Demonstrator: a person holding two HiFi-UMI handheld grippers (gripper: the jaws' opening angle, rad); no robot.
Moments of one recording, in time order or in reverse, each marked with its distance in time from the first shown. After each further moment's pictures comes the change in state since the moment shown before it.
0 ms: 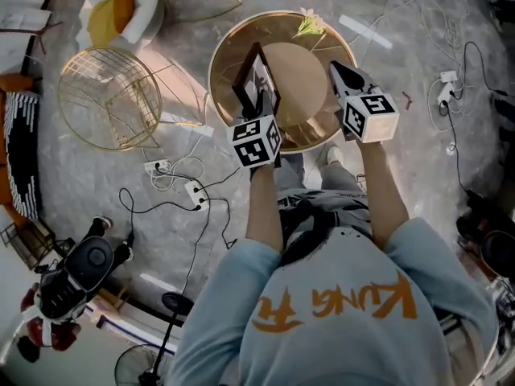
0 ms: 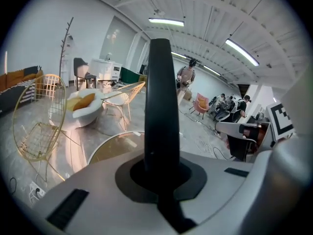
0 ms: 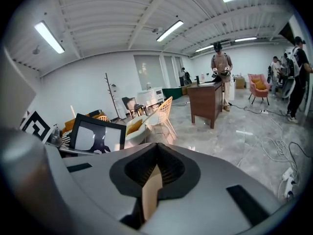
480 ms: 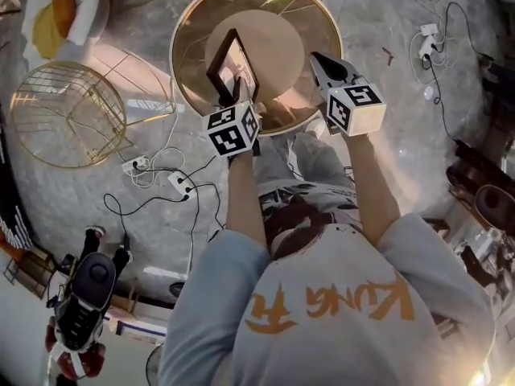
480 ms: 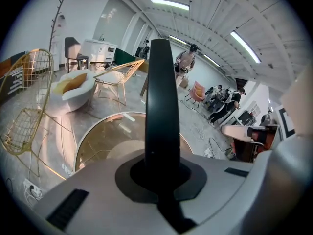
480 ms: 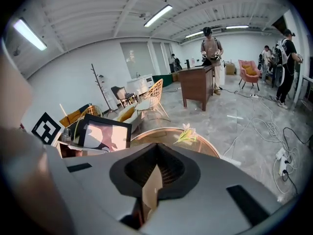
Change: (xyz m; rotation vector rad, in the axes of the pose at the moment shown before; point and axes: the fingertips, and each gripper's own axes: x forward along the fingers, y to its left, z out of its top) left arm 0.071 0.039 -0.066 -0.014 0.186 -0.094; right arm 0.032 -0.009 -0.090 0.105 0.152 -0.092
